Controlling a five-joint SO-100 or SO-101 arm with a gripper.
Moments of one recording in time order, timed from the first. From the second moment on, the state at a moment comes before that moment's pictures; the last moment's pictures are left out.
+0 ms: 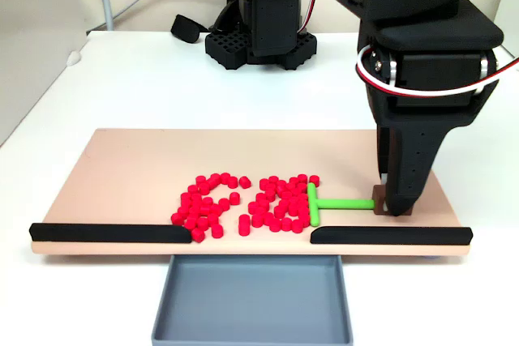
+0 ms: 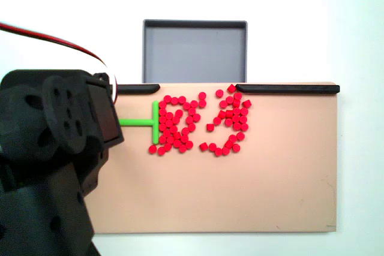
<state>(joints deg) -13.6 44.4 38.4 95.9 17.8</state>
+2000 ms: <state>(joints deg) -13.9 52.7 41.0 96.9 16.0</state>
